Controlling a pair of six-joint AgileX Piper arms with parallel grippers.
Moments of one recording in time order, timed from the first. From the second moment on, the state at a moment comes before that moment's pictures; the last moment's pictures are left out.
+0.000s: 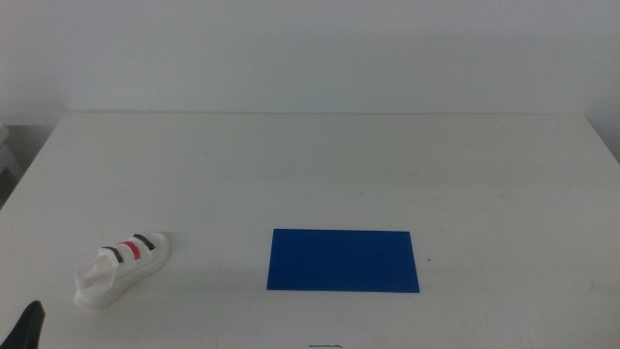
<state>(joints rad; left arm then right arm) 0.01 -0.01 0.03 0.01 0.18 0.08 -0.02 -0.01 0.03 0.02 0.38 -0.09</state>
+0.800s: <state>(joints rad) 0.01 0.74 -0.84 0.01 1.11 0.21 -0.02 -0.01 0.03 0.02 0.38 -0.09</state>
